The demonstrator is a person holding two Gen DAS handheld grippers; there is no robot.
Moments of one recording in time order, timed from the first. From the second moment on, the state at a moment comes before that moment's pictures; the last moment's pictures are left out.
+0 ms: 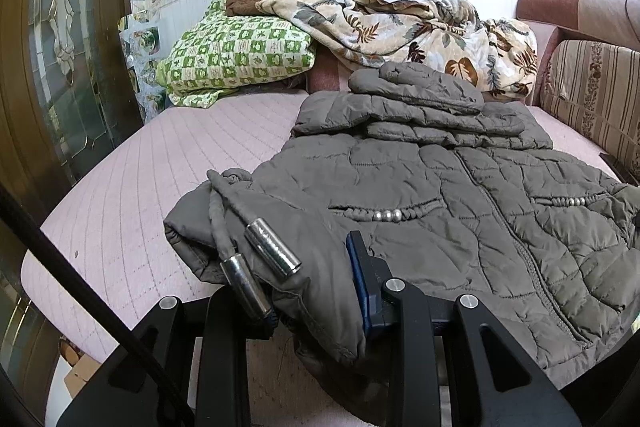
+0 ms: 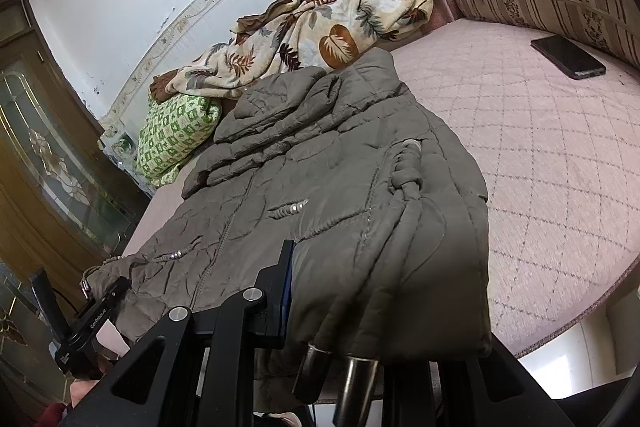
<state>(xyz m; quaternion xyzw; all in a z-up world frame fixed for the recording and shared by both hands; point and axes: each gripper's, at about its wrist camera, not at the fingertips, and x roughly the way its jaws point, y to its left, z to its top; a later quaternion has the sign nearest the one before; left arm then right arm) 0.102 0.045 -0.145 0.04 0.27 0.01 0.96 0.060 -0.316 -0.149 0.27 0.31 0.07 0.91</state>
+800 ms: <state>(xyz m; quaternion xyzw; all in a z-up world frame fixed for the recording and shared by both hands) 0.154 0.046 -0.064 0.02 0.20 0.01 0.98 0.117 -0.323 -0.057 0.27 0.24 0.12 0.93</state>
